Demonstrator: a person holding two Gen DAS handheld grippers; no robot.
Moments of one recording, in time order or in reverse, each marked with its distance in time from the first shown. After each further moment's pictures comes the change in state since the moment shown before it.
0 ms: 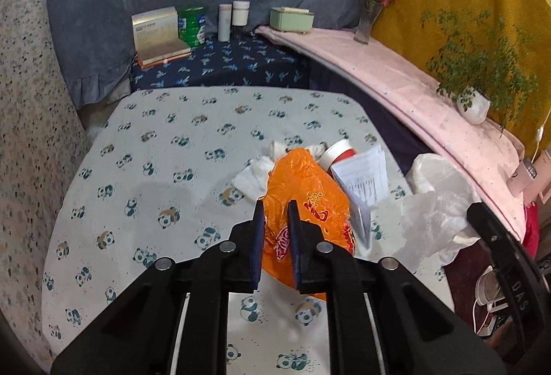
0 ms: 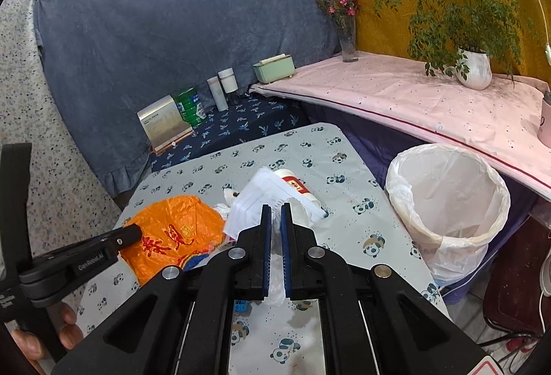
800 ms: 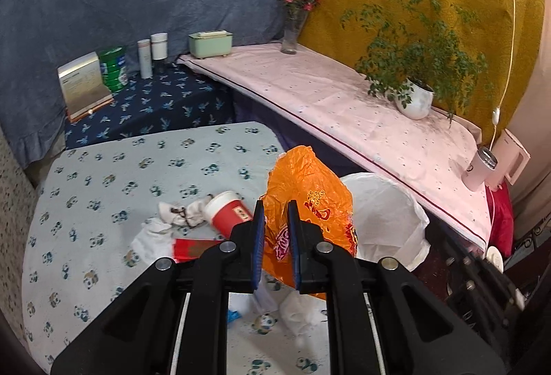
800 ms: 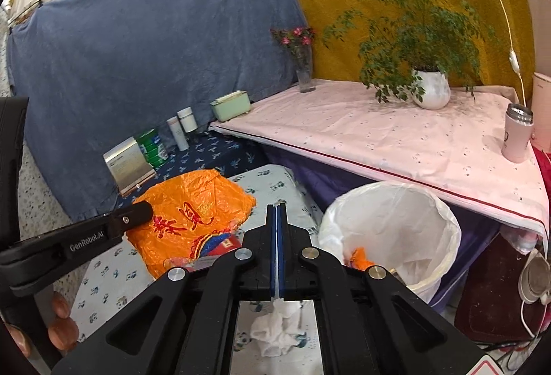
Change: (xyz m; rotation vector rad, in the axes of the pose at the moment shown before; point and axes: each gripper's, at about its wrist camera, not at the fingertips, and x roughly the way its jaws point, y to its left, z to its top) left arm 0.017 -0.139 0.051 0.164 -0.048 -0.180; right arm -0.012 -0.089 0.043 0.076 -0.078 -0.114
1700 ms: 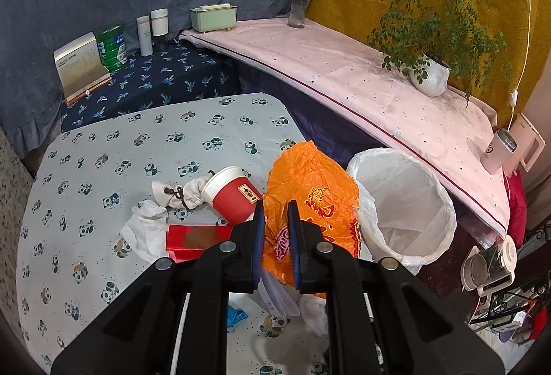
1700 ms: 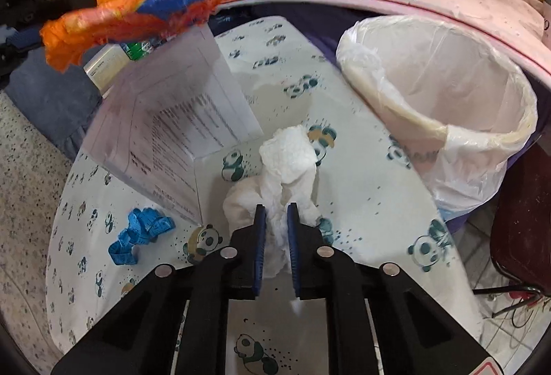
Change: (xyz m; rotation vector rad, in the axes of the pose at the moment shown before) left arm 0.051 0.010 -0.017 -0.001 0.090 0.035; right arm 0.100 -0.001 -0.120 0.026 0.386 0.007
